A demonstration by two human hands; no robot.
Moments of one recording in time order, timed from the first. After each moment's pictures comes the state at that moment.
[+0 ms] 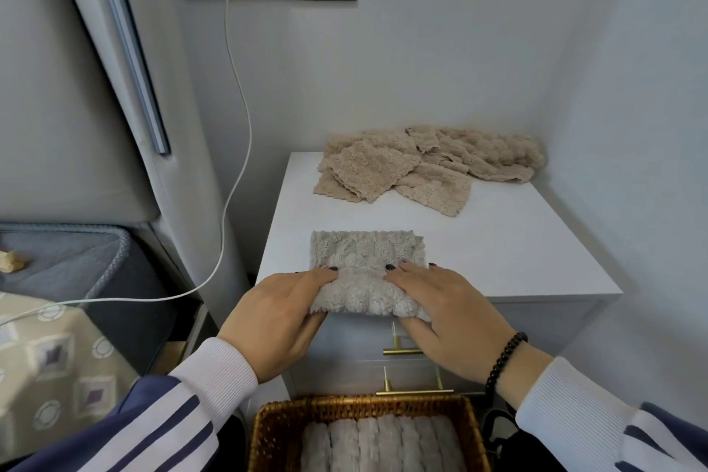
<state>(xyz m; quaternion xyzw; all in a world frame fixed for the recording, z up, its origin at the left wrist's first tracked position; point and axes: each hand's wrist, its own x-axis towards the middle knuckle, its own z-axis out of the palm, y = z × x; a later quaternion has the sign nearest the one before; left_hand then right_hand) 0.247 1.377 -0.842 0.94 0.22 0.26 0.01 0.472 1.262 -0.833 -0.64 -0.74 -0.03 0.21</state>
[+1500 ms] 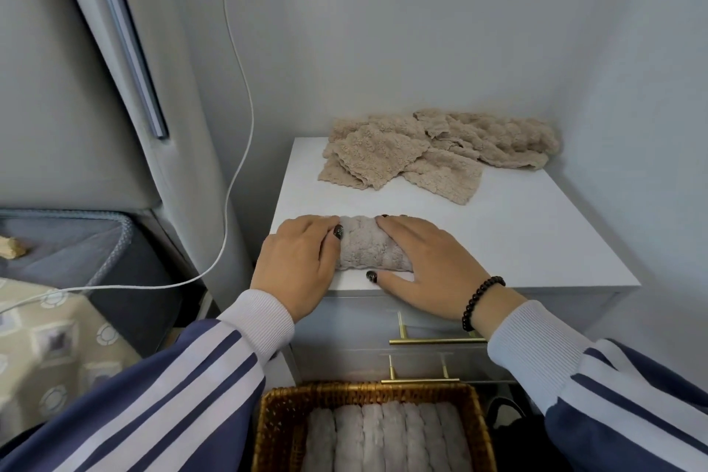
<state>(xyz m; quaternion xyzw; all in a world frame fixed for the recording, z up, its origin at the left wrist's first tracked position) 0.291 1.400 -0.834 0.87 0.40 0.28 0.09 0.476 1.310 -0.820 -0.66 -0.73 0.03 0.18</state>
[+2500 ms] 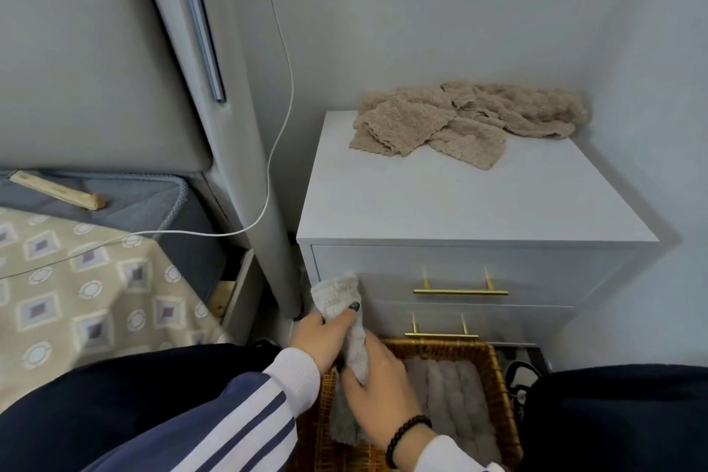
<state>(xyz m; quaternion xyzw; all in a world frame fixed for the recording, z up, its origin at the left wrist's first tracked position) 0.237 1.301 -0.912 0.48 0.61 0.20 0.60 0.317 1.215 -0.947 -0.71 -0.51 0.32 0.35</state>
